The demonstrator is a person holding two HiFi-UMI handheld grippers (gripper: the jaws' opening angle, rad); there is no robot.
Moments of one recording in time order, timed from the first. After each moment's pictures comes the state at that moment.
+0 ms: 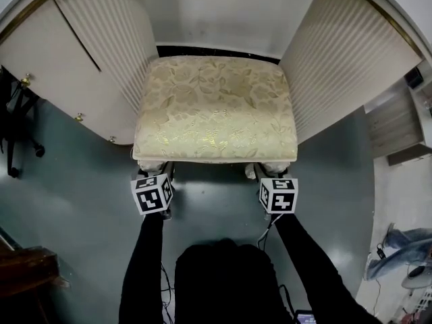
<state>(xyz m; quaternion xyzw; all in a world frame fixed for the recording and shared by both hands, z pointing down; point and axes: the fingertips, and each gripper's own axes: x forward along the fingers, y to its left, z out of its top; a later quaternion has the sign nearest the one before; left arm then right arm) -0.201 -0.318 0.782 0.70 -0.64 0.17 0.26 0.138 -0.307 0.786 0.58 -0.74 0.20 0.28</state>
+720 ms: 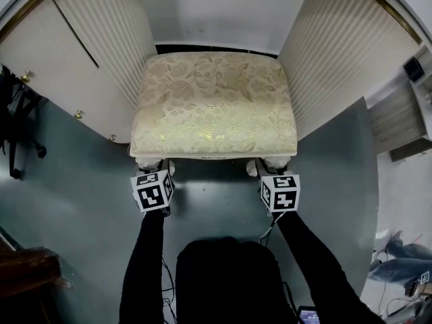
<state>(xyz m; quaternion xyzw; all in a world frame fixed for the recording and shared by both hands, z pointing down) -0.201 -0.320 0.776 0.70 -0.65 0.19 0.24 0.133 -0.307 0.781 0.57 -0.76 0.18 0.27</state>
